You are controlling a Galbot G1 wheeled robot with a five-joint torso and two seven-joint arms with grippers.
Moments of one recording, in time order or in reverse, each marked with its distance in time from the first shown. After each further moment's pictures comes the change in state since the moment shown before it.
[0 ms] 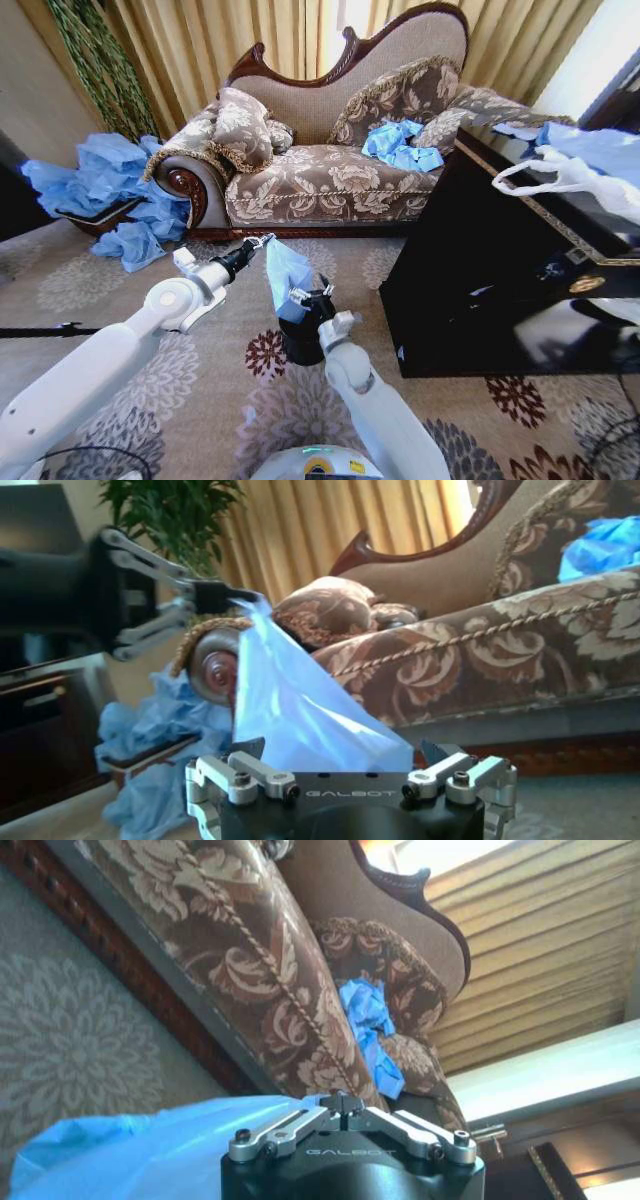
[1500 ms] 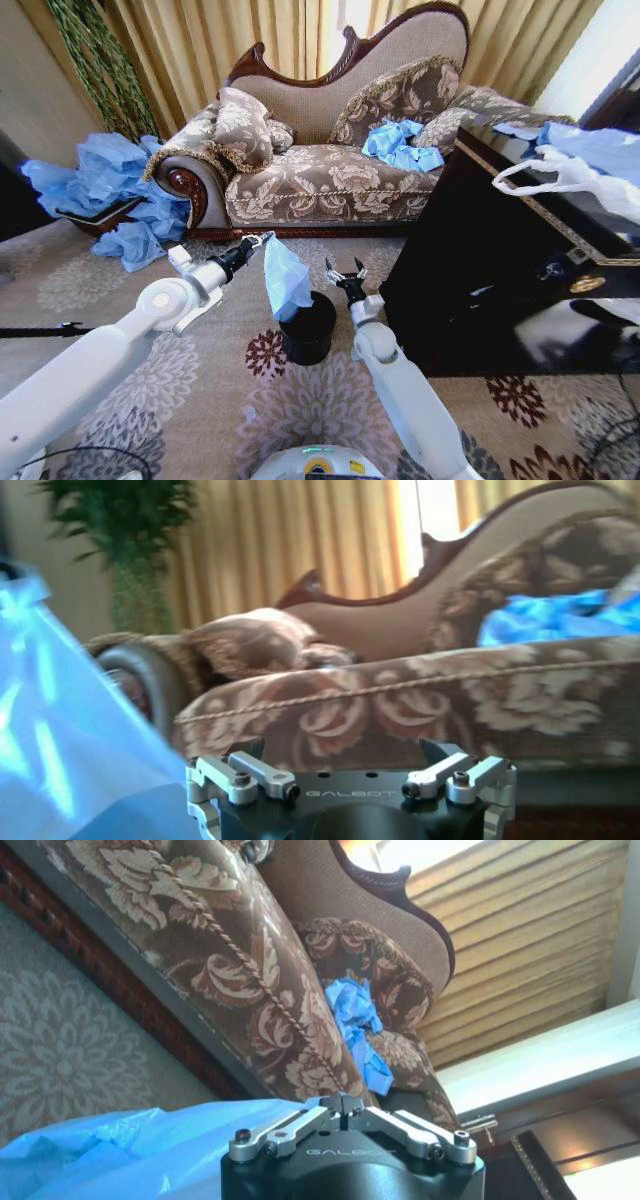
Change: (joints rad) left arm 0.004 0.053 -0.023 -0.035 -0.013 0.003 0.019; right arm 0.177 -0.027 0.190 -0.227 -0.019 0.105 -0.098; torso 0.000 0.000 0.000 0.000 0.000
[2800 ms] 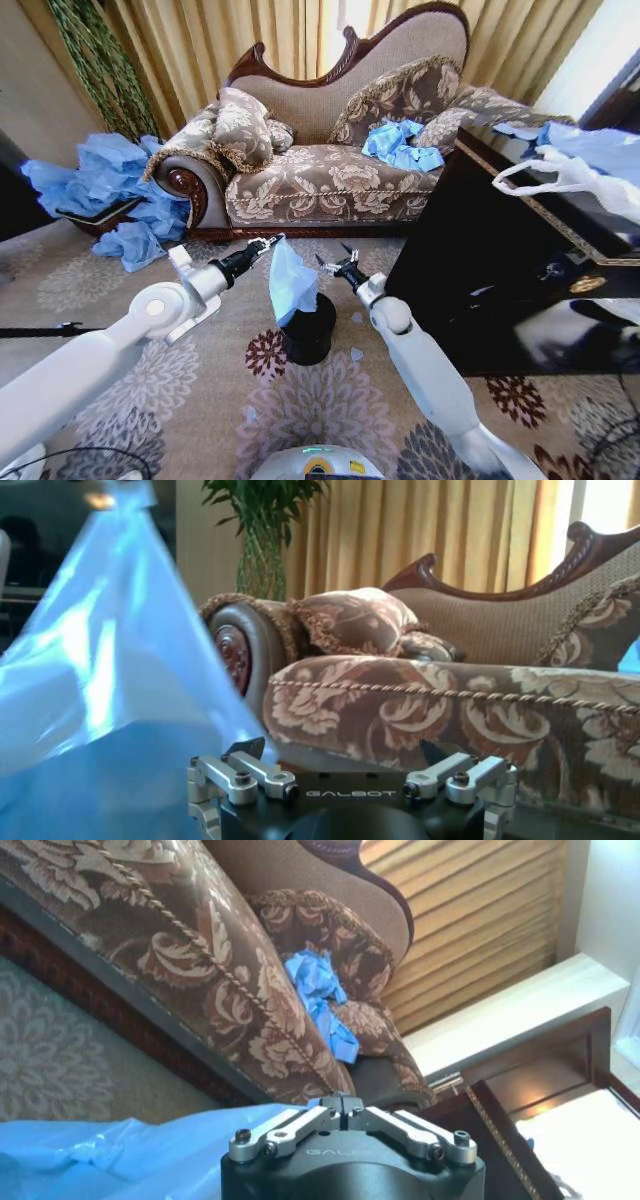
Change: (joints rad) left arm 0.004 0.067 0.009 -0.062 0.009 0.029 0.087; right arm 0.051 -0.138 -0.008 0.006 -0.020 -0.046 -0.307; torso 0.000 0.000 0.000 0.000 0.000
